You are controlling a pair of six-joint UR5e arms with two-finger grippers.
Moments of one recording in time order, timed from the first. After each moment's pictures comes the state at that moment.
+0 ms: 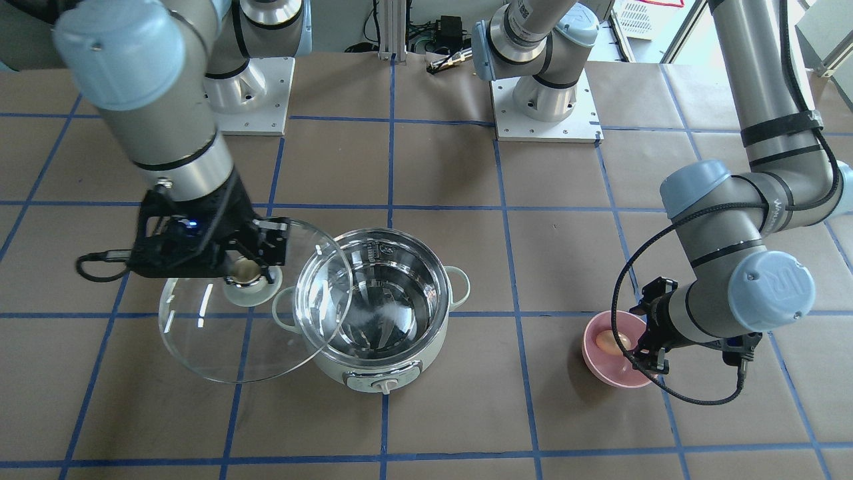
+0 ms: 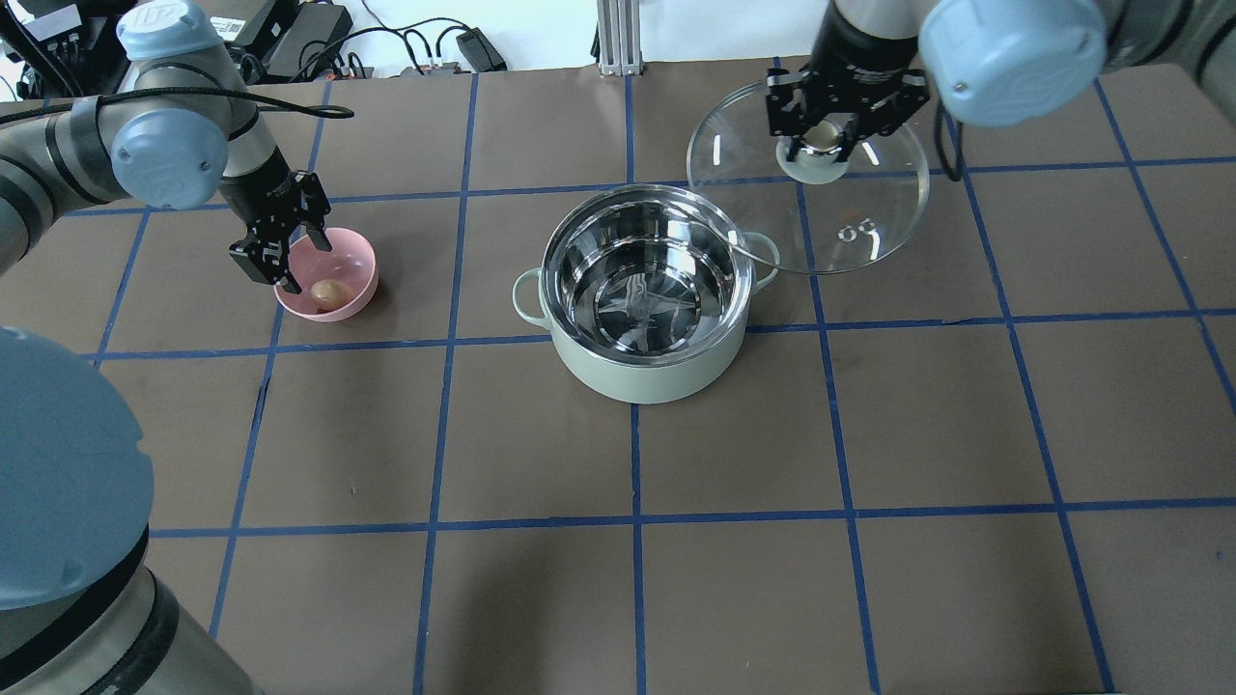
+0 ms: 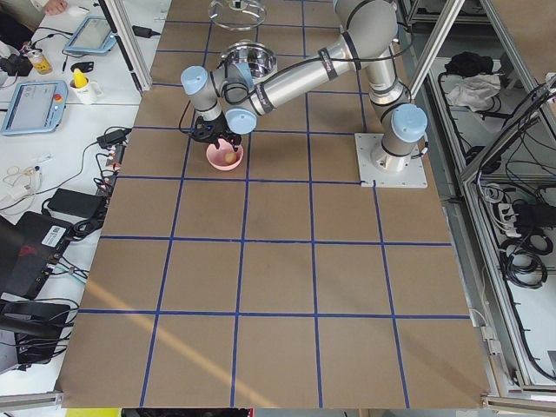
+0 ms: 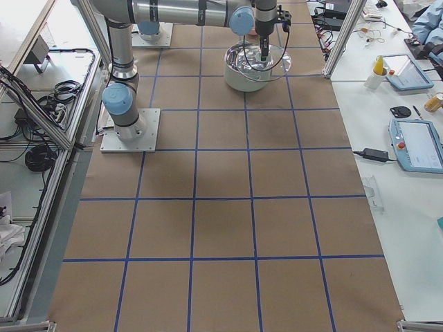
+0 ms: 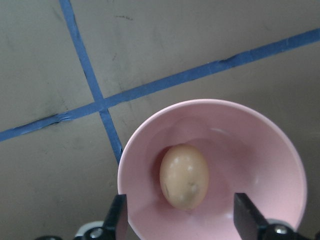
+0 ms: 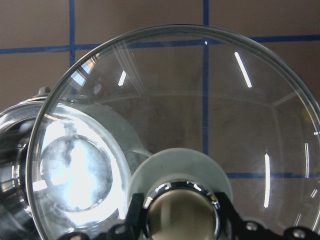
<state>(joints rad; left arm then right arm) -1.34 -2.08 -1.51 -1.30 1.64 -1.06 1.62 -1.35 1.46 -1.80 -1.51 0.07</state>
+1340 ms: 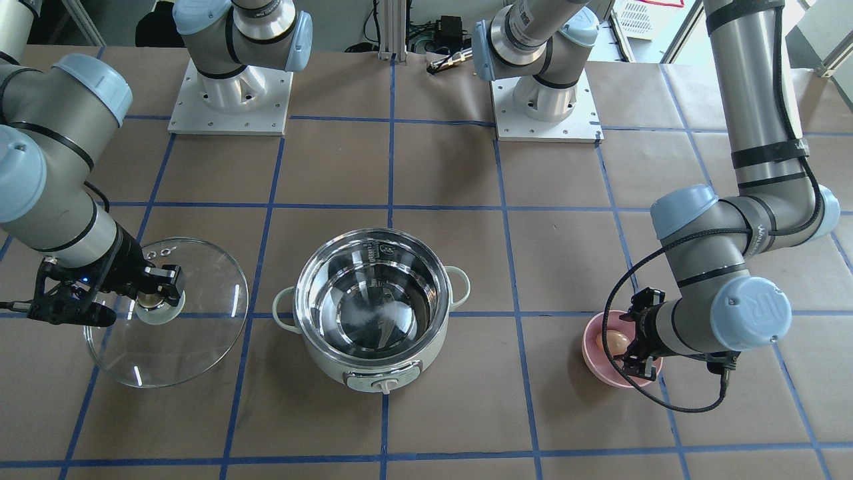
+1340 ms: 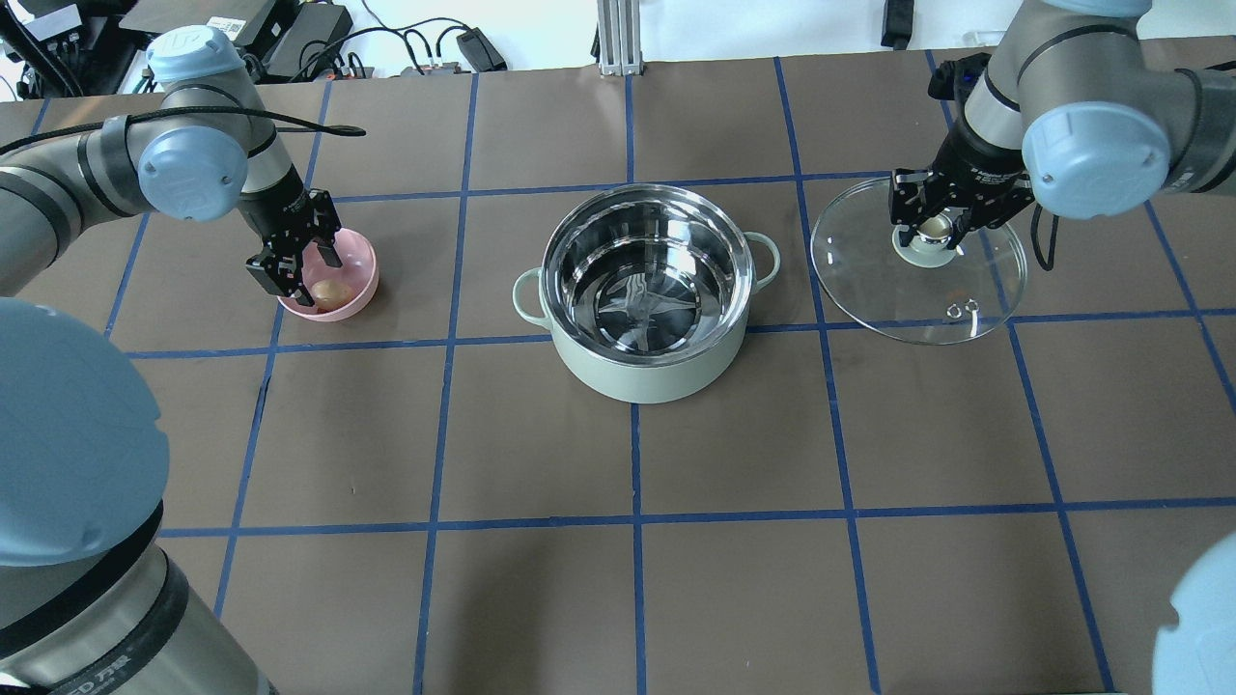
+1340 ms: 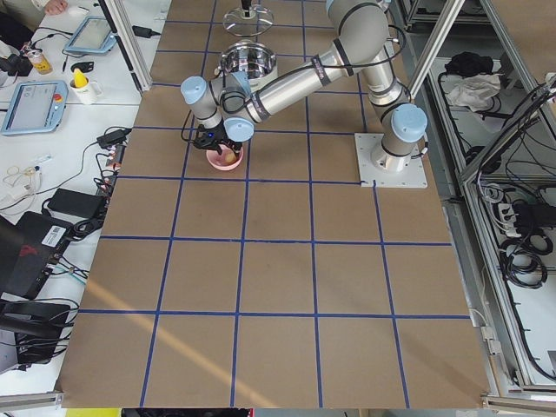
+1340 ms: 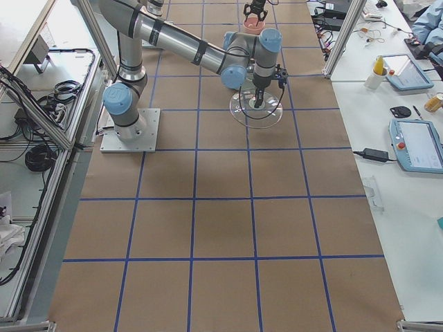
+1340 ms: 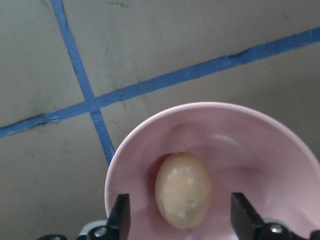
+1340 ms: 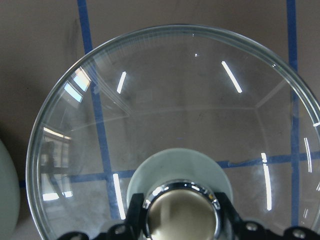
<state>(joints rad) -1.34 -2.13 -1.52 -1.28 1.64 -1.08 1.39 -1.30 1.70 -1.95 -1.54 -0.08</state>
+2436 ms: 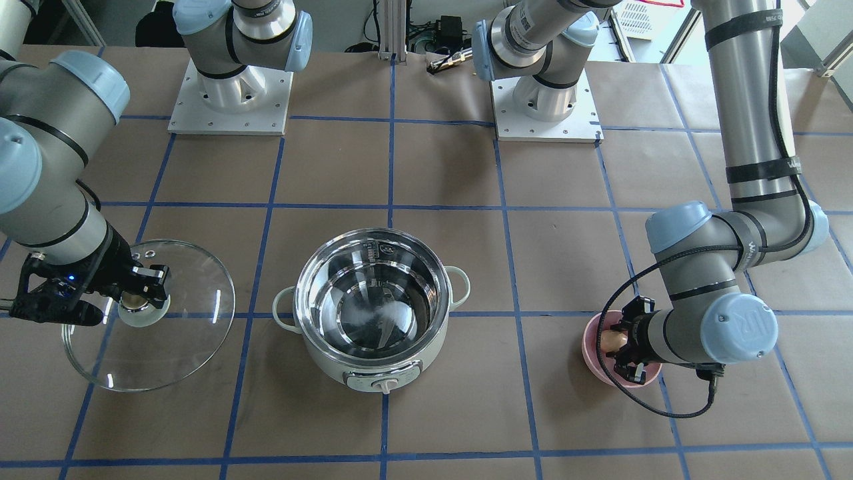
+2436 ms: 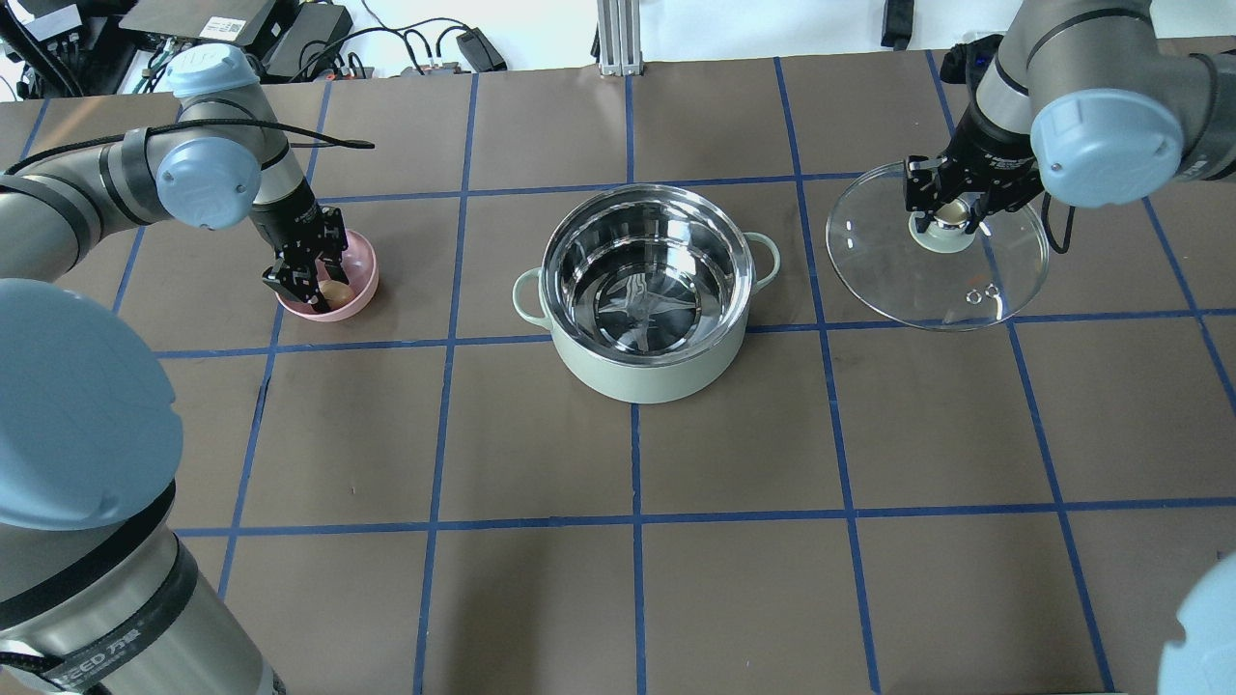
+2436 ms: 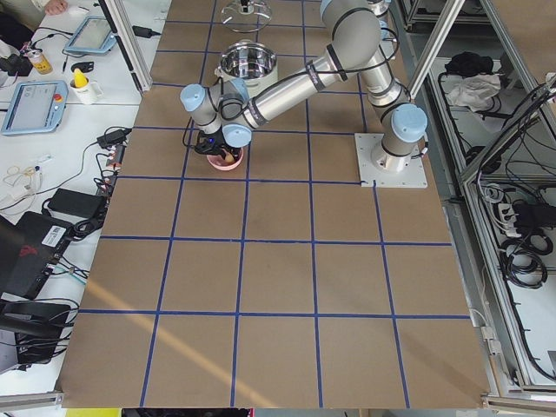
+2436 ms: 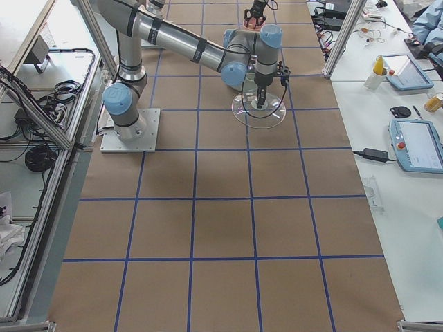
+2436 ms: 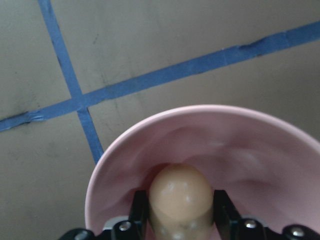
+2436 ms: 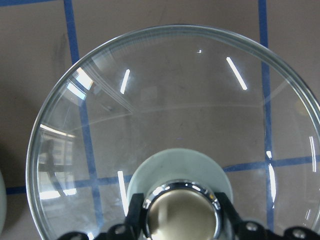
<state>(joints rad) -1.34 -2.17 -1.51 -1.27 1.63 -1.09 1.39 -1.32 1.68 -1.95 -1.59 -0.09</state>
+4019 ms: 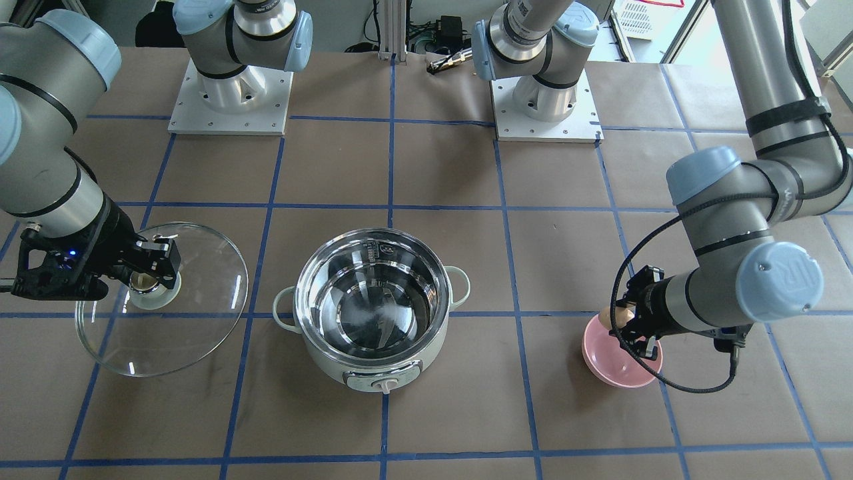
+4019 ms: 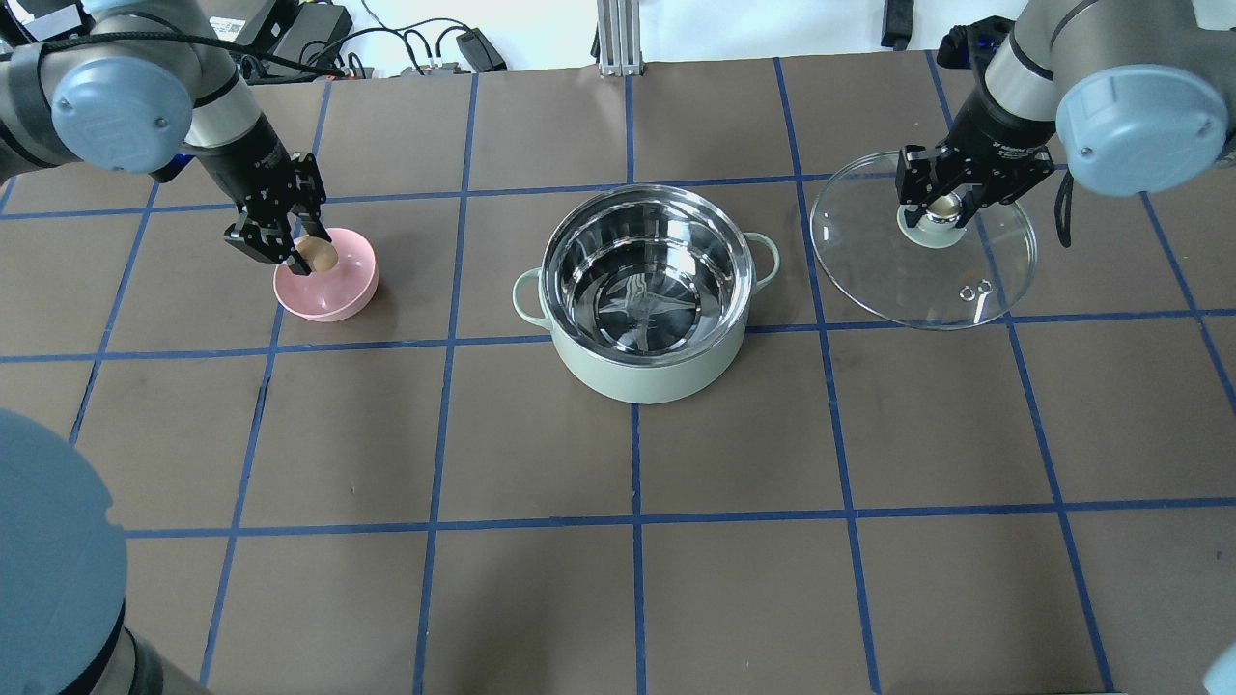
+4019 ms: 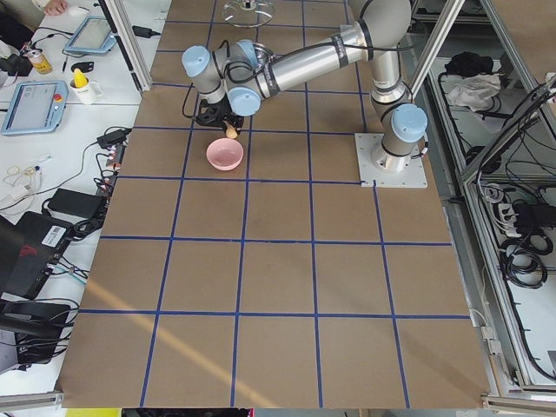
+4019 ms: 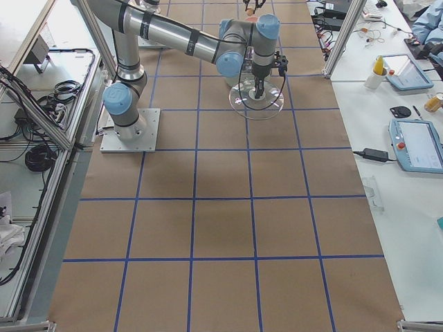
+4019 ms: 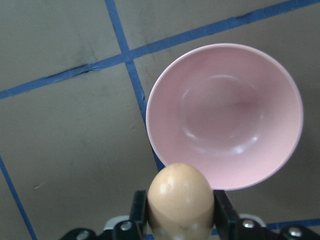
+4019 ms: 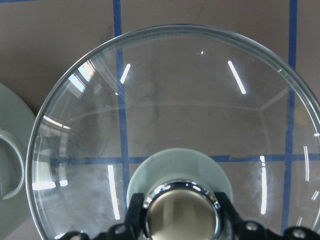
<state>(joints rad) -1.36 -1.98 -1.48 -1.46 1.57 -1.12 1.39 -1.37 1.66 -1.88 -1.51 -0.15</state>
